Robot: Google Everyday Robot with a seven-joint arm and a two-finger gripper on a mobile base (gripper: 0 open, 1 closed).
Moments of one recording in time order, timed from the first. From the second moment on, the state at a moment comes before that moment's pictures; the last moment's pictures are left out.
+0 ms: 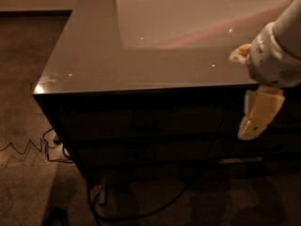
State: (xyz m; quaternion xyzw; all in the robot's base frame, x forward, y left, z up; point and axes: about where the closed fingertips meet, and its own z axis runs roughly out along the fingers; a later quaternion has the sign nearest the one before) arm 0.435 -0.192 0.935 -0.65 0.74 -0.02 0.16
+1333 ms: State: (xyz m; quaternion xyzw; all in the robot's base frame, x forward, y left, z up) arm 0.426 -0.146 0.863 -0.71 0.69 0.01 0.12
